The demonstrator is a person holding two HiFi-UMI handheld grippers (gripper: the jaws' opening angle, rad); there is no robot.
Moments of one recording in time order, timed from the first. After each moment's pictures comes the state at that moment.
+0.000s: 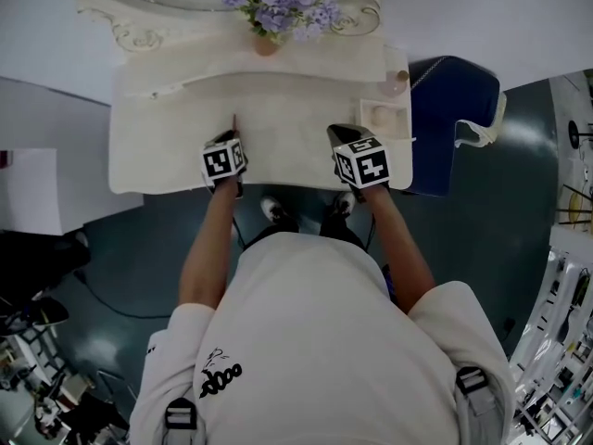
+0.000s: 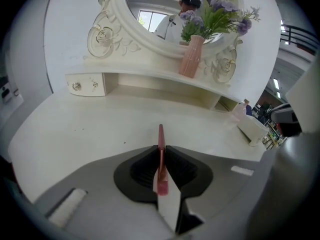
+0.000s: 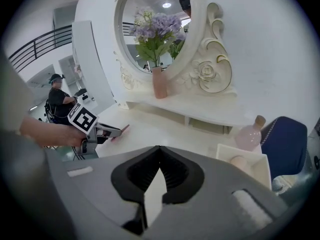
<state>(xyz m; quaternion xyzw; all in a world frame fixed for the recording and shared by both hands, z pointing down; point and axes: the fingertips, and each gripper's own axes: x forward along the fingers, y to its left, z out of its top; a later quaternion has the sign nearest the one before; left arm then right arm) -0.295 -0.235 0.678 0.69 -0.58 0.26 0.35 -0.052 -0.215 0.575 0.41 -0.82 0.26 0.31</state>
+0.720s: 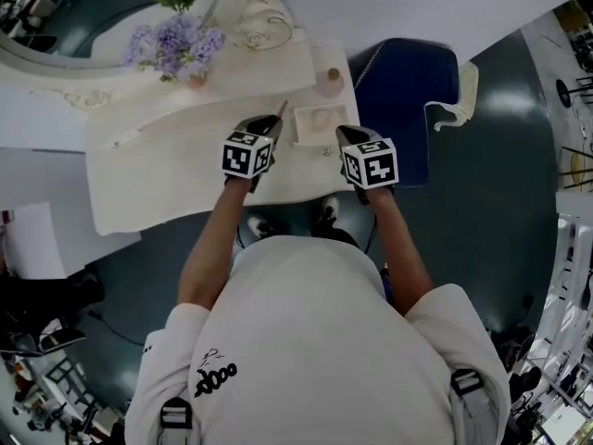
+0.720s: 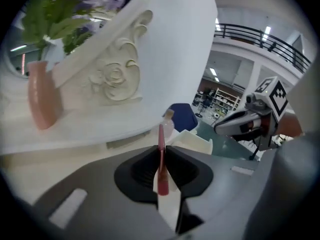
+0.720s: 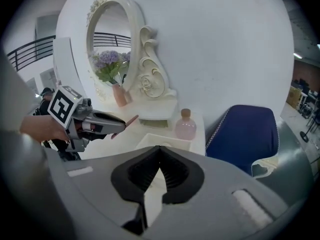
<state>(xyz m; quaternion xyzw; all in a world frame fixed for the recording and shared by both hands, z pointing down) -0.004 -0.278 0.574 0.88 -0.33 0.26 0.22 0.126 -0.224 0.563 0.50 -0.77 0.29 0.26</state>
